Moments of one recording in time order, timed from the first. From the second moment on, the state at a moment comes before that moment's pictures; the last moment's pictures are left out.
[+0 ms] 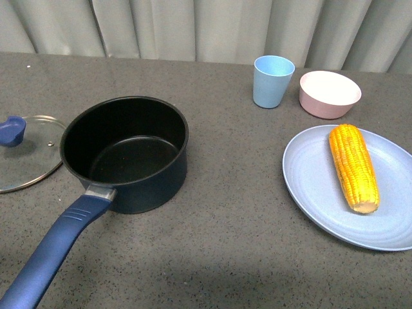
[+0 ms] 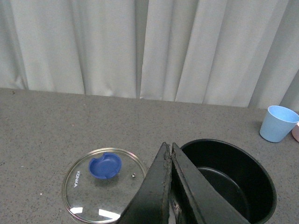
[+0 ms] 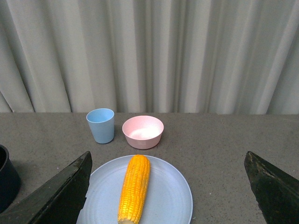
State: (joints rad) left arm 0.00 0.63 0.02 0.62 0.00 -0.01; right arm 0.00 0.00 0.01 0.00 0.00 0.00
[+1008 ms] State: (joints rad) left arm 0.00 0.06 0.02 0.03 0.00 -0.01; right arm 0.00 0.00 0.01 0.00 0.00 0.00
